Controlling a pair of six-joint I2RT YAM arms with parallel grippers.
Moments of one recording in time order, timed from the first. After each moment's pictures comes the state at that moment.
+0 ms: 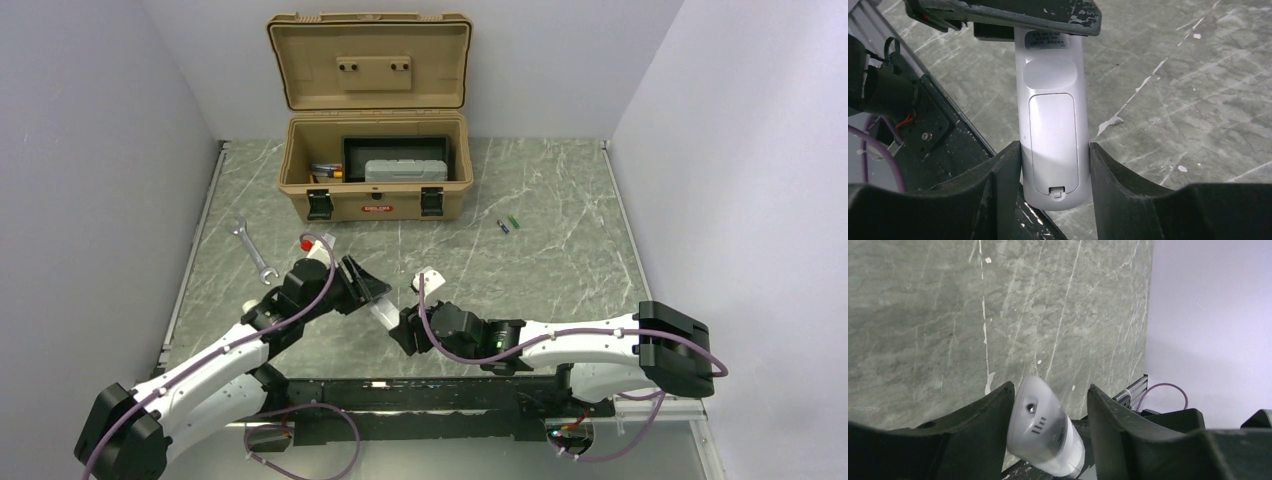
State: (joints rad) left arm -0.63 0.84 0.39 -0.02 0.13 -1.06; right arm 1.32 1.26 0.56 0.24 0.35 0.52
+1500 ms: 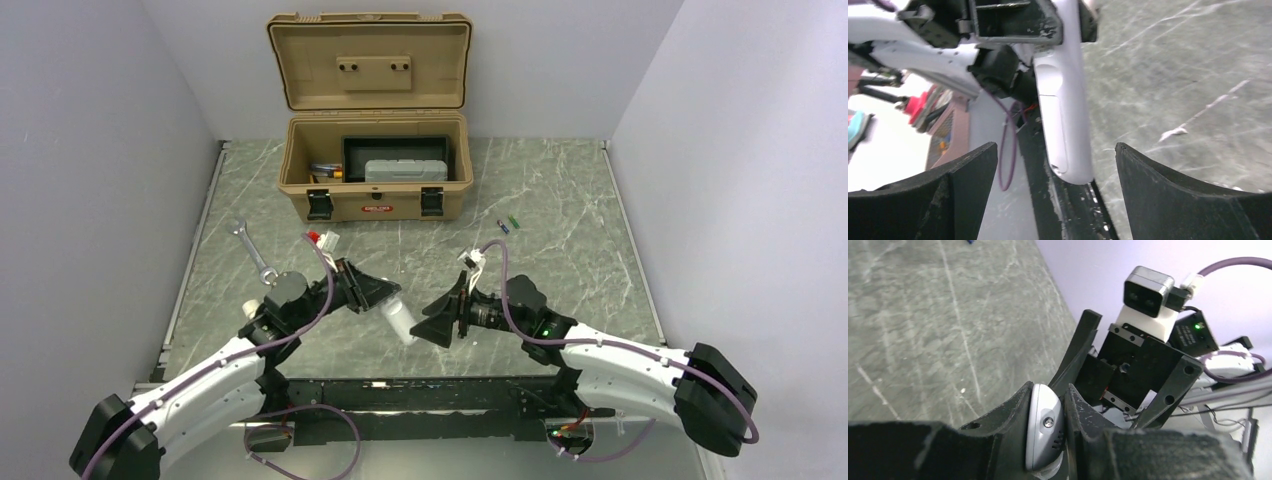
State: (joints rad) left arm -0.66 0.74 0.27 0.42 0.34 -0.93; right arm 0.92 0.94 0.32 0.49 -0.38 0.66
